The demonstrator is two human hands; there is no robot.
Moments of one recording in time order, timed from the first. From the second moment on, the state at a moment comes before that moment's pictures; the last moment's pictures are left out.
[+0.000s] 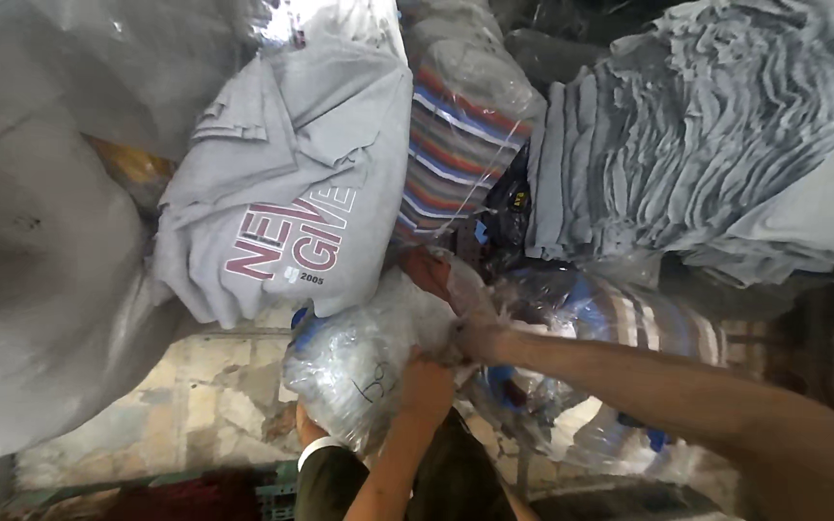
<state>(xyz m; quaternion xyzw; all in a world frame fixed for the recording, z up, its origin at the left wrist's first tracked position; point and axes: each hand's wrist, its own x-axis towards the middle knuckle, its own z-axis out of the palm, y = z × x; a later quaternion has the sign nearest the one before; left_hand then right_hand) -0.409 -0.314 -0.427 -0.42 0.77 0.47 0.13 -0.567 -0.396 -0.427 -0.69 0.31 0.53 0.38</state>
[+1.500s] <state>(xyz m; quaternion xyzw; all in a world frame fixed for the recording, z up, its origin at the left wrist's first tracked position) -0.349 -0.429 -0.436 -0.49 0.55 0.57 -0.35 -0.544 -0.381 -0.410 -0.49 0.73 0.15 0.46</state>
